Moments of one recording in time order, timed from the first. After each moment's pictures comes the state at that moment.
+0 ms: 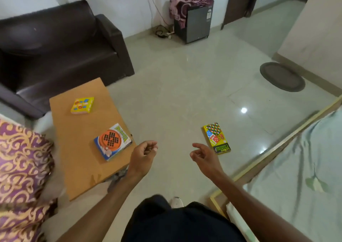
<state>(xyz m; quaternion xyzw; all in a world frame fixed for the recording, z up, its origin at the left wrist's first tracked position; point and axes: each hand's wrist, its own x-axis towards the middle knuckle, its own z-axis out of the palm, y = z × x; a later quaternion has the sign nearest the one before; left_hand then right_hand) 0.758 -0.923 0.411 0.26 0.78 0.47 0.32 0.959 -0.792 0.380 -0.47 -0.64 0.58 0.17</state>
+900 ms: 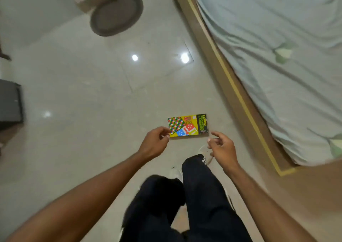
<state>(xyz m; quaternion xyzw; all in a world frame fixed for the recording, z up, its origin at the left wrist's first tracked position) 0.783 -0.251 0.220 0.74 0.47 -0.16 0.45 0.917 -0.453 0.177 -0.78 0.03 0.44 0.45</state>
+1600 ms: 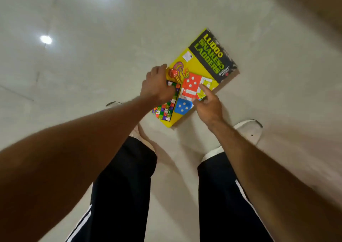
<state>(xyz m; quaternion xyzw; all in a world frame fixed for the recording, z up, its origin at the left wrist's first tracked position) 0.864 -0.144 -0.351 0.86 0.14 -0.42 0.26 0.810 -0.318 -0.365 -0.77 0.30 0.34 0.44</state>
